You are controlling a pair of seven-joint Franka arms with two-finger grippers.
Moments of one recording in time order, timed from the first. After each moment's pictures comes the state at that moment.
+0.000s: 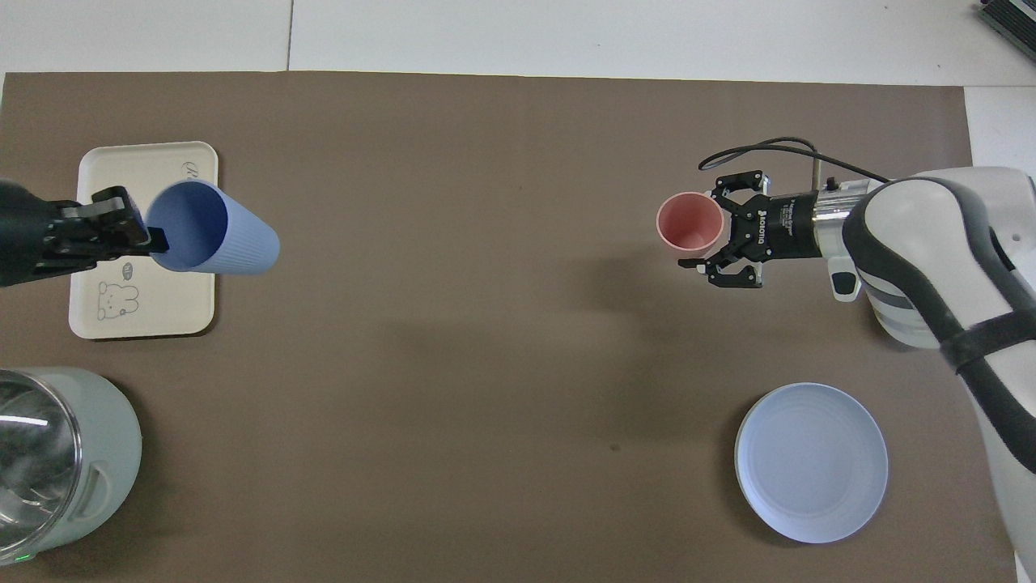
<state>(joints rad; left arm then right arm) 0.12 -0.14 -0.04 -1.73 -0.24 1.79 -0.14 -0.08 0.34 -0.02 -1.91 0.97 2.07 1.04</state>
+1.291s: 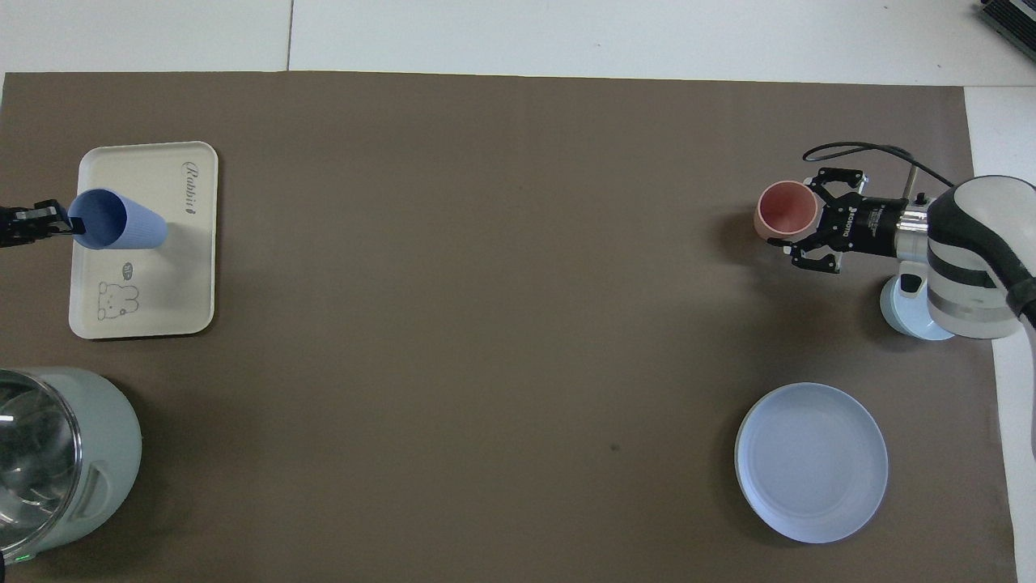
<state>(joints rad) 0.32 0.25 -0.05 -1.85 -0.28 2.29 0.22 -0.18 0.43 -0.02 -1.87 1.06 2.25 0.86</state>
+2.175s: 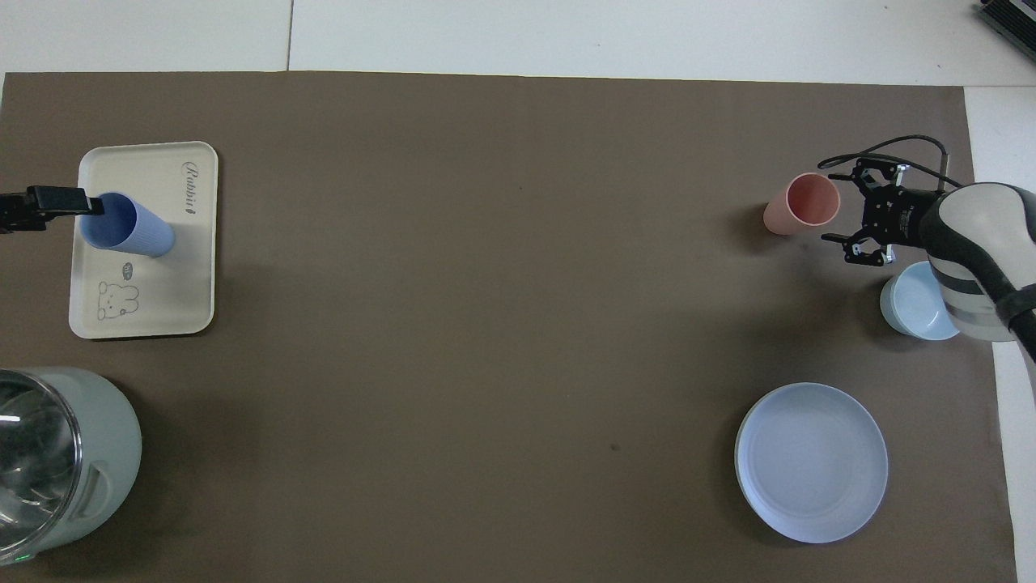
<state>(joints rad) 0.31 0.22 -0.08 -1.75 -0.27 2.13 0.27 -0.18 0.41 -0.04 -1.87 0.75 2.45 0.56</state>
